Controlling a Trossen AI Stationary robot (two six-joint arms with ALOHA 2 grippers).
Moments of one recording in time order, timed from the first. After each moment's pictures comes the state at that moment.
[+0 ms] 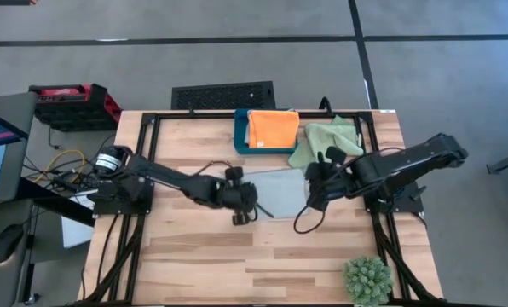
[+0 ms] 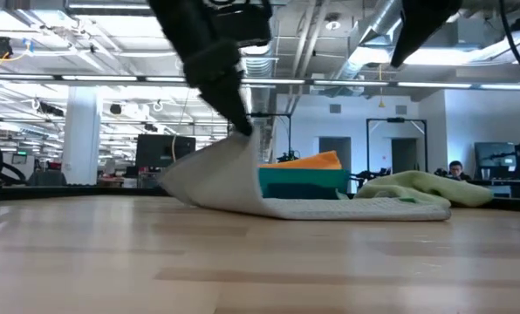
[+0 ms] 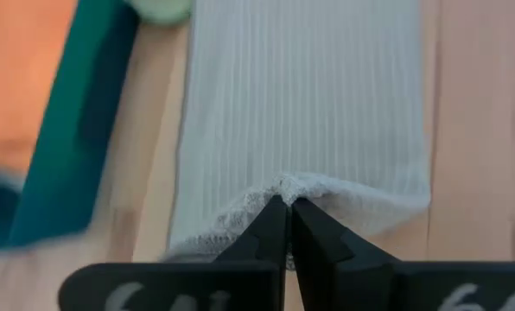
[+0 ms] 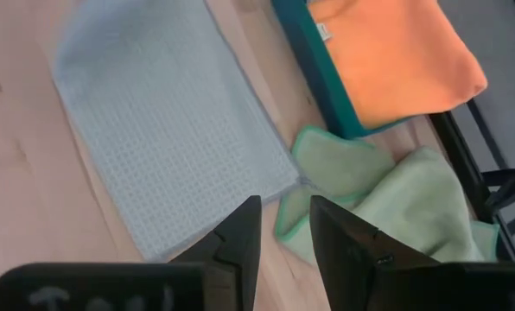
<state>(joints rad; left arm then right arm) -0.20 1.75 1.24 -0.52 -0.43 -0.16 0.31 1.35 1.26 -1.20 0.53 0.52</state>
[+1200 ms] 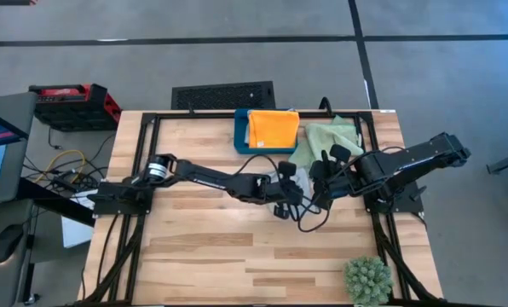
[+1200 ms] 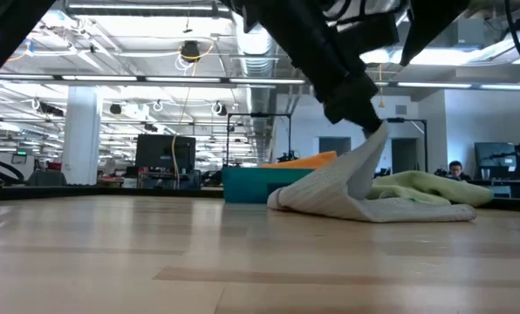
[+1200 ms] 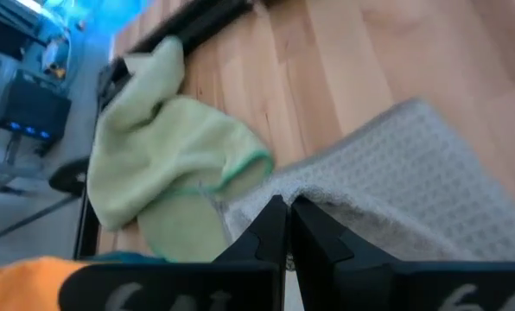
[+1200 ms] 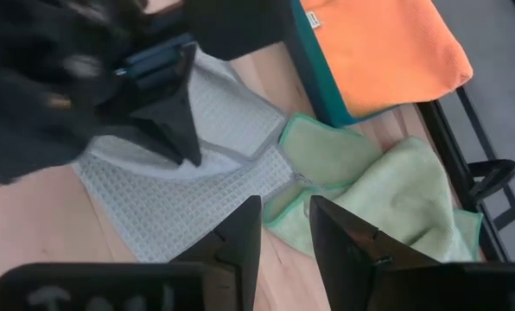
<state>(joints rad) -0.10 2.19 1.76 -0.27 -0.42 0.43 0.31 1.31 1.26 -1.25 0.53 0.52</state>
